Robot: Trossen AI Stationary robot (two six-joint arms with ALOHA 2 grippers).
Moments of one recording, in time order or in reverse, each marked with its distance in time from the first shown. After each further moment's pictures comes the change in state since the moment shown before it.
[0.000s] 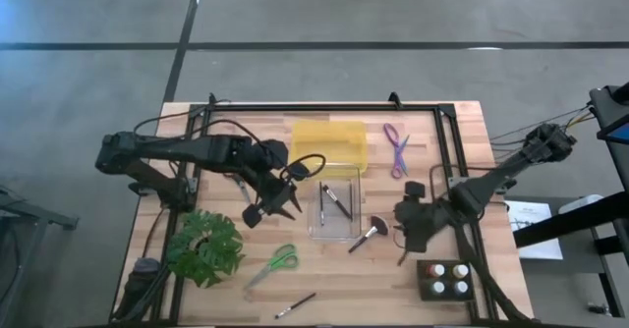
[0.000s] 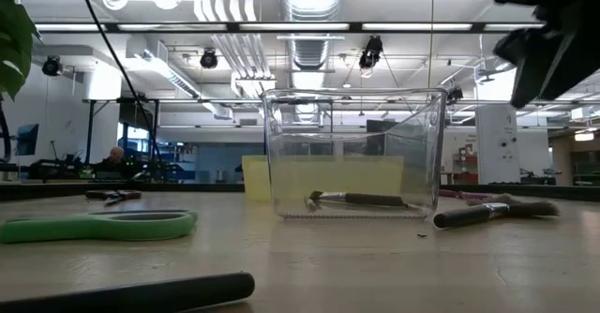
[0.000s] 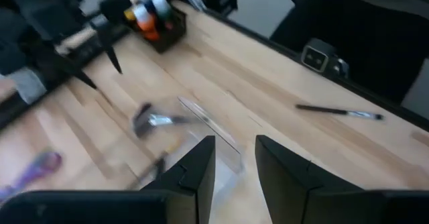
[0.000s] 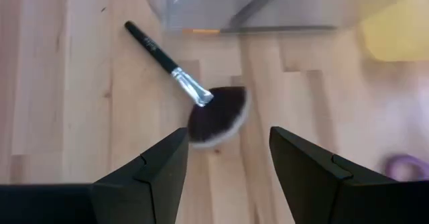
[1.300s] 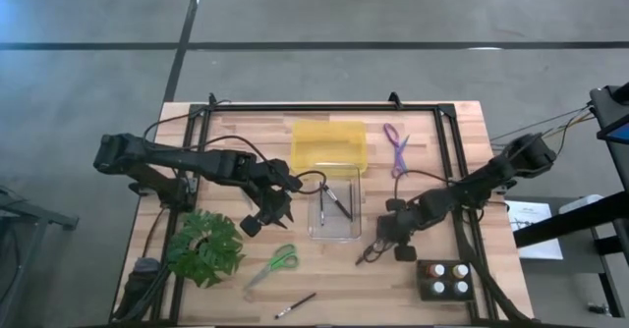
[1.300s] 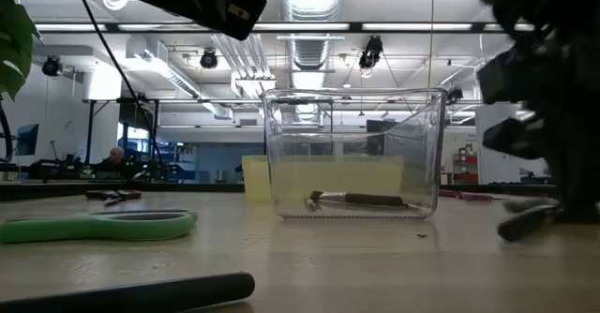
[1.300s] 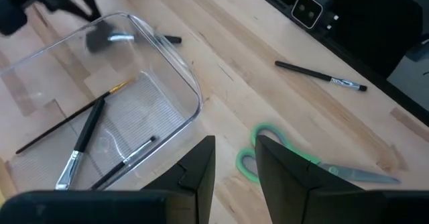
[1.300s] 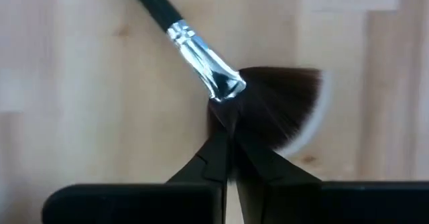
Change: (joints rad) left arm -0.022 -0.015 -0.261 0.110 -0.022 -0.150; right arm -0.163 0.316 -0.133 0.361 -0.426 -0.166
